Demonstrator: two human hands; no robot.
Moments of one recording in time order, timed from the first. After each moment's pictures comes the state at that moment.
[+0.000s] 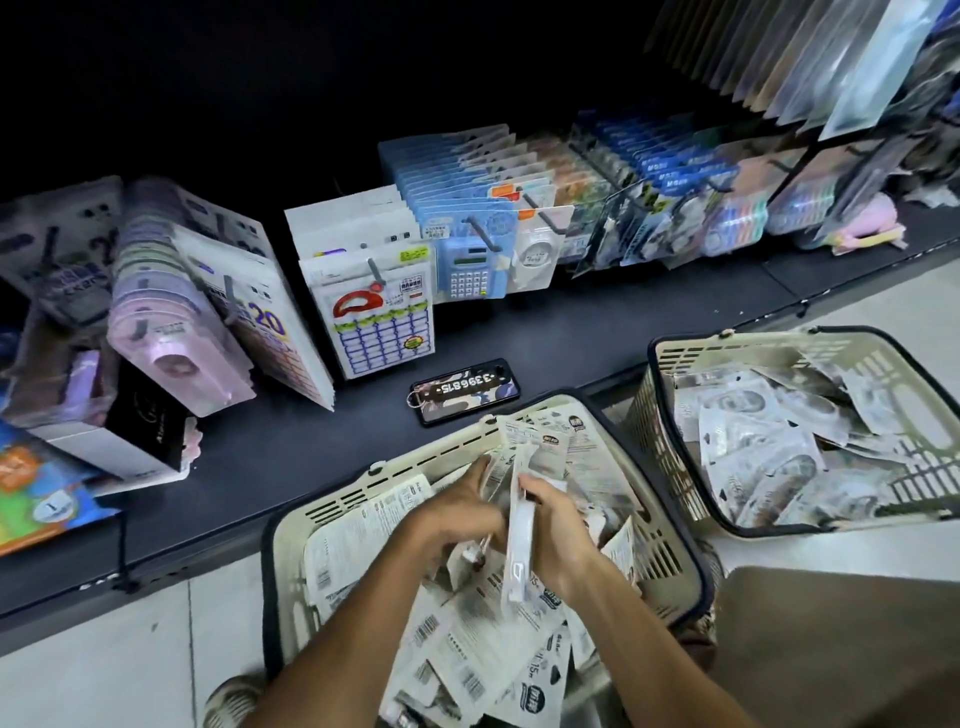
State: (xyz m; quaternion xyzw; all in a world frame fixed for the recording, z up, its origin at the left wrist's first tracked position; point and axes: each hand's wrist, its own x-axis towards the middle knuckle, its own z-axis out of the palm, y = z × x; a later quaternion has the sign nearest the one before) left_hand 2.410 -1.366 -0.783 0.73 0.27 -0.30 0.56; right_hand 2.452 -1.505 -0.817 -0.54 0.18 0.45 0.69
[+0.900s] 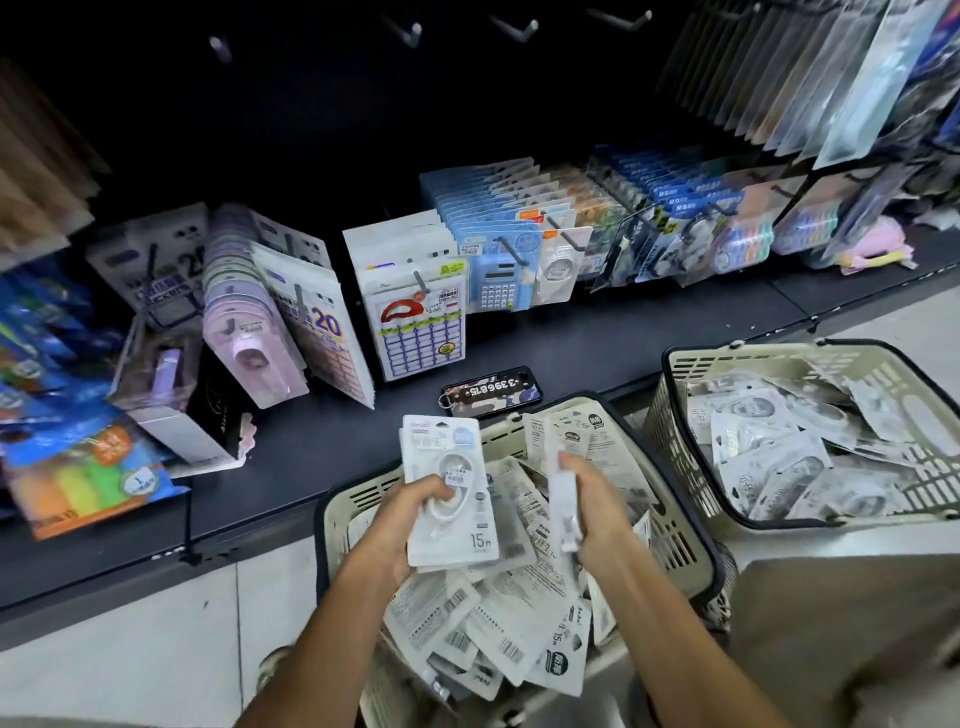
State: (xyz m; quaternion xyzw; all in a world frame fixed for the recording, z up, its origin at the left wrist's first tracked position) left_hand 2.325 -1.333 -0.770 0.45 0.42 -0.03 0.79; right_hand 2.443 -1.509 -0.770 -0.64 0.23 0.35 0.64
